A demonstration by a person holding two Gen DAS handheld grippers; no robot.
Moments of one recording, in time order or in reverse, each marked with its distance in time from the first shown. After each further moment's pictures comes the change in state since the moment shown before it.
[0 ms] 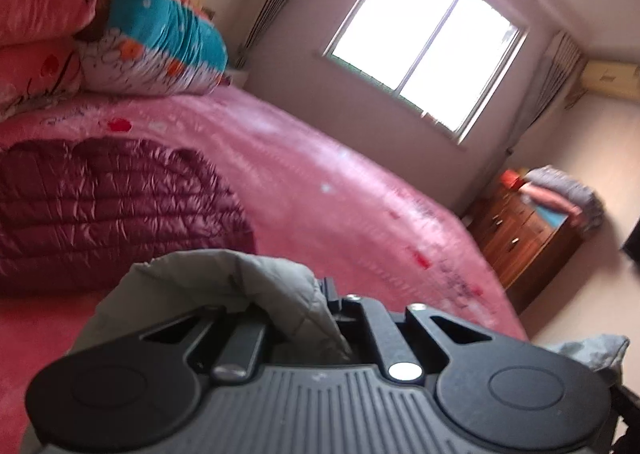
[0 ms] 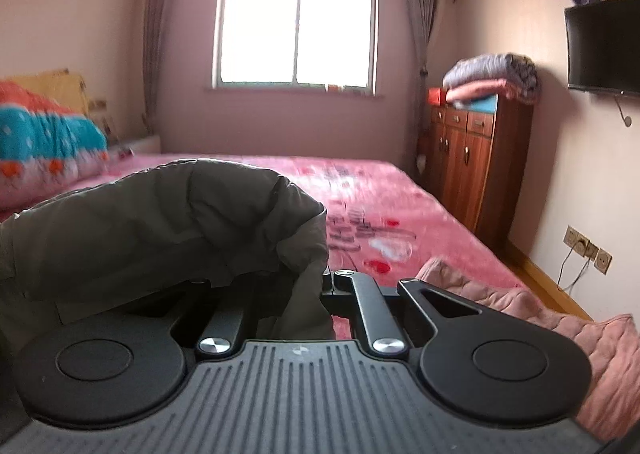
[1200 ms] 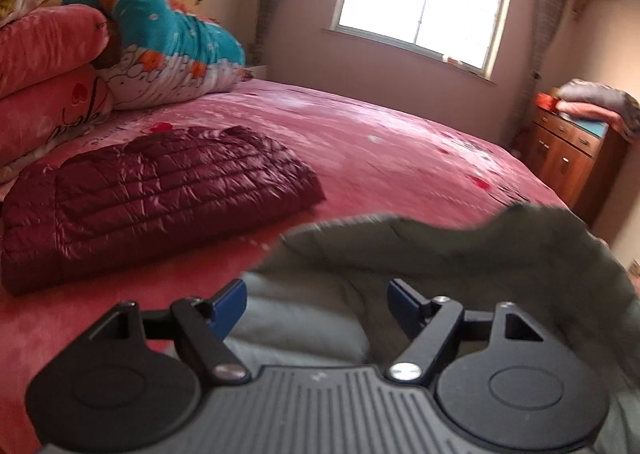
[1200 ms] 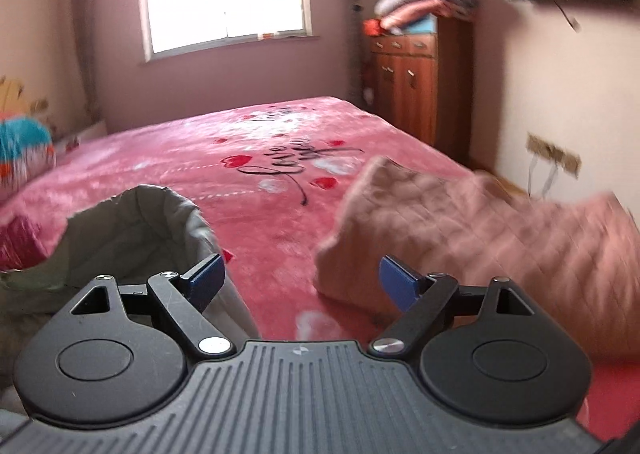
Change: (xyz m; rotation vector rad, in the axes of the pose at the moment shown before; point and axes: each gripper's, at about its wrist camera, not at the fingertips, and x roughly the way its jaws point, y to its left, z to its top) left arm -0.058 0.000 -0.081 0.253 0.050 0.167; right arm -0.003 -0.067 -0.045 0.239 0.134 -0.111
